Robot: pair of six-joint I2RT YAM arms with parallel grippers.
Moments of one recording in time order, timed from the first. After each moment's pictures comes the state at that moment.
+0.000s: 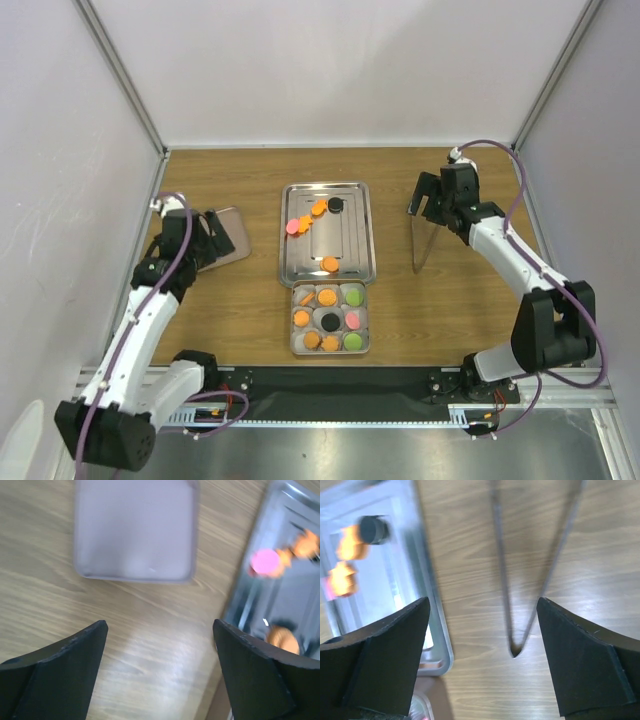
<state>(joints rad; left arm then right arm) -0.17 0.90 0.86 -0.67 -0.26 -0.50 0.22 1.47 1.11 -0.36 0.12 0.46</state>
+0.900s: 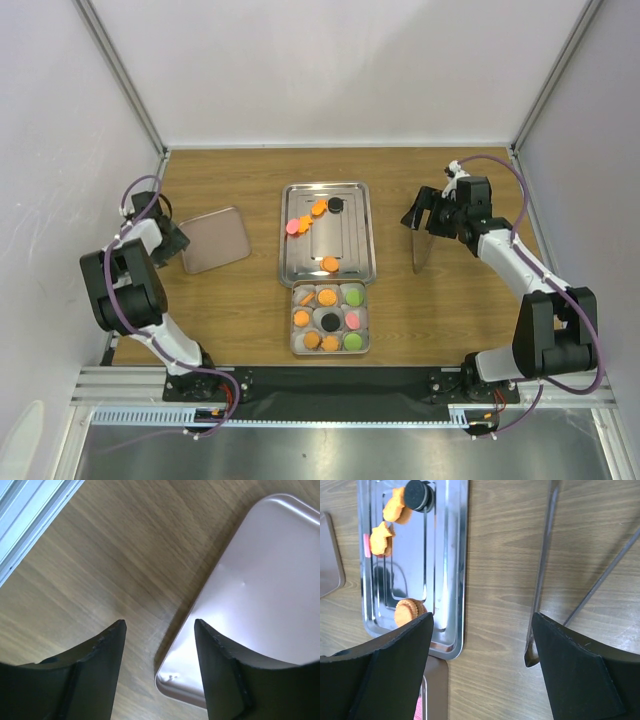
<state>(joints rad) 0.35 1.70 1.03 -0.40 -0.18 -0.43 0.13 1.41 0.95 -0.22 -0.30 0.37</state>
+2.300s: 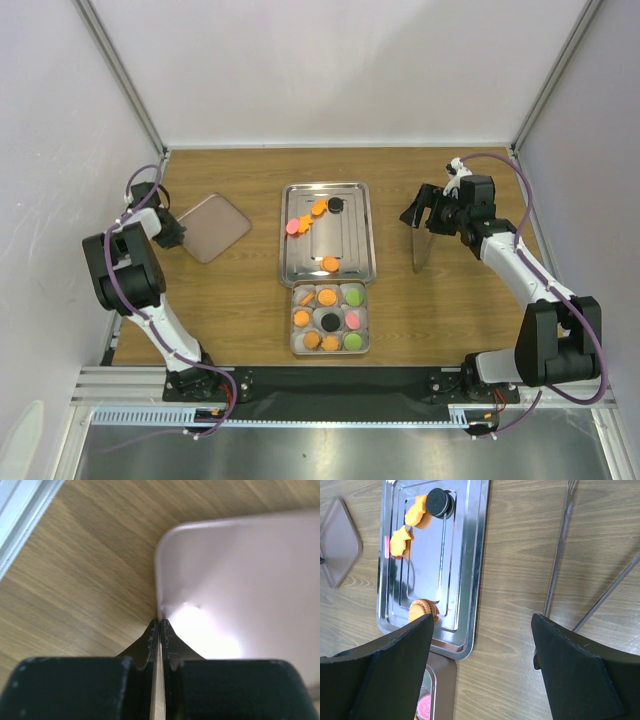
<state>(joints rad) 0.36 1.87 1.17 -0.34 -0.06 -0.38 0.12 1.36 0.95 -0.20 -0.35 0.37</state>
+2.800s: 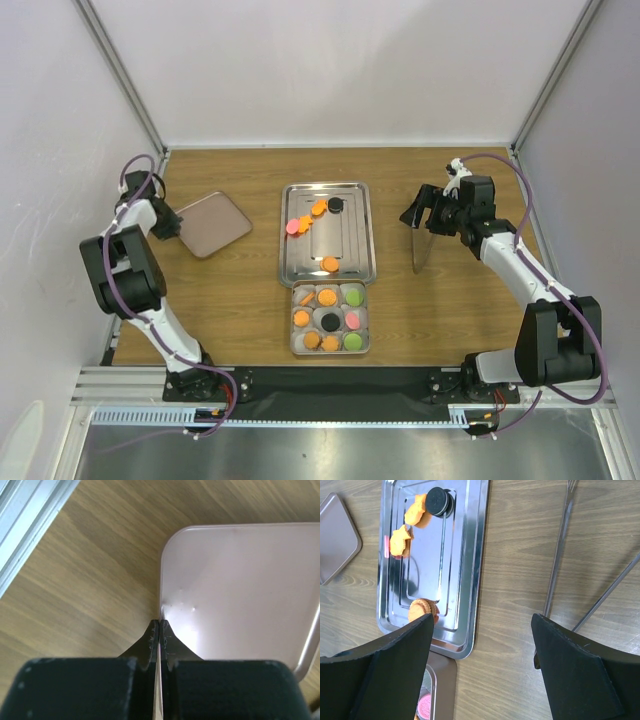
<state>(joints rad) 0.35 1.85 1.27 -0.44 -0.04 -0.40 0.12 1.36 0.94 -0.20 -0.35 0.37</state>
